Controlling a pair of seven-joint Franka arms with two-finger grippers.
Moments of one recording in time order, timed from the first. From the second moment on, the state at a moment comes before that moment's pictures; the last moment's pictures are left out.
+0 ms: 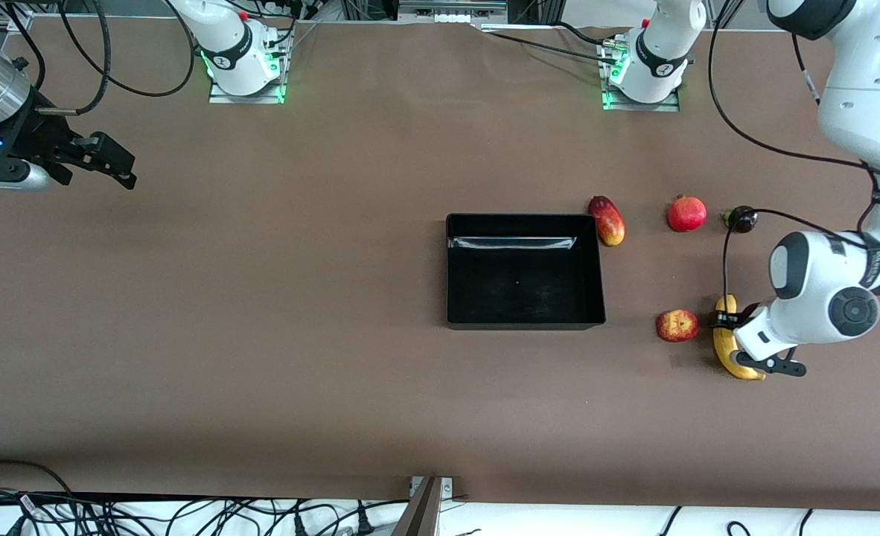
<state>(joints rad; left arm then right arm) 0.33 0.70 -0.24 -1.54 0.27 2.05 0.14 0.01 -0.06 0.09 -1.70 -0.02 1.69 0.16</state>
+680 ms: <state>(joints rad) 0.17 0.12 -0.16 -1.53 0.03 1.63 0.14 0.12 0.02 0.09 -1.71 -0.01 1.63 0.14</state>
